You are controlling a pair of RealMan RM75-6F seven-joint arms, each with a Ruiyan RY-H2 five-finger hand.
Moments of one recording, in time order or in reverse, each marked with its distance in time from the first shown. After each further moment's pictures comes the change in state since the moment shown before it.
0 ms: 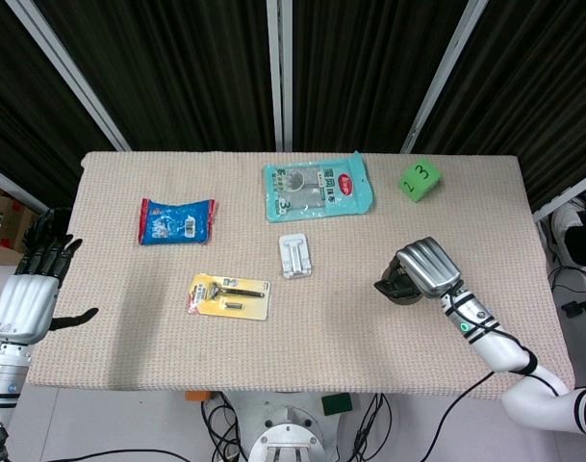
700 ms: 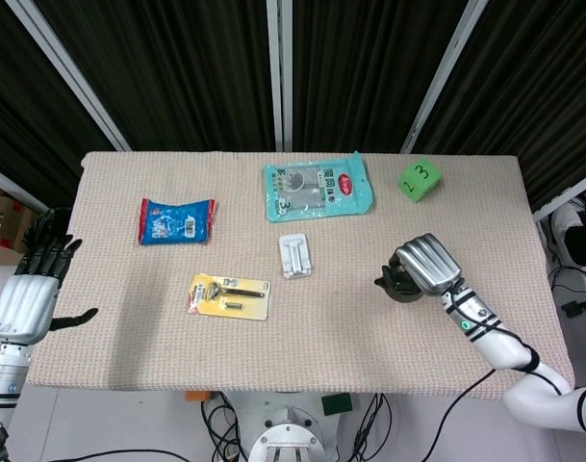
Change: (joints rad) left arm 0.001 0.001 0.000 -0.002 -0.002 0.002 0.001; right arm -0.005 0.013 0.027 -0.002 -0.034 -0.010 -0.005
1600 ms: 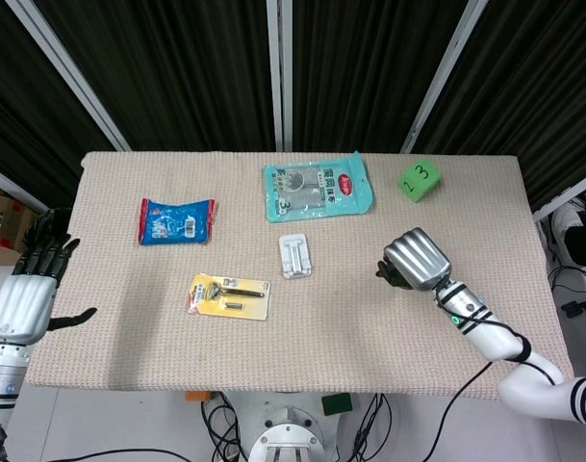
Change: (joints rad) left arm 0.003 0.003 -0.001 0.001 0.001 0.006 -0.006; right arm 0.045 -0.010 0.023 0.018 0.005 -0.059 -0.208
